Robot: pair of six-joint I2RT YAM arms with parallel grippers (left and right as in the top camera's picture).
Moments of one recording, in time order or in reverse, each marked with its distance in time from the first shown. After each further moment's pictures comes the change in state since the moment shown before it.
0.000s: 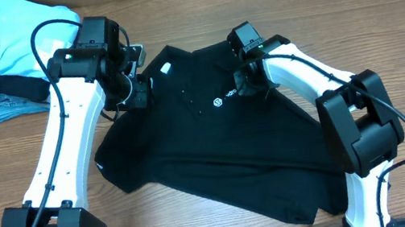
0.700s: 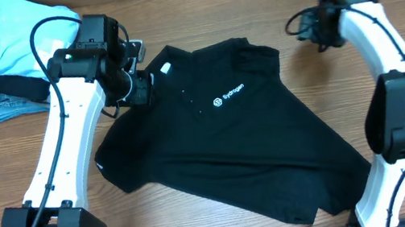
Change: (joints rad) left arm 0.000 0.000 -0.002 0.061 0.000 0.011; right arm -0.411 -0.021 0.219 -0.078 -0.028 0.059
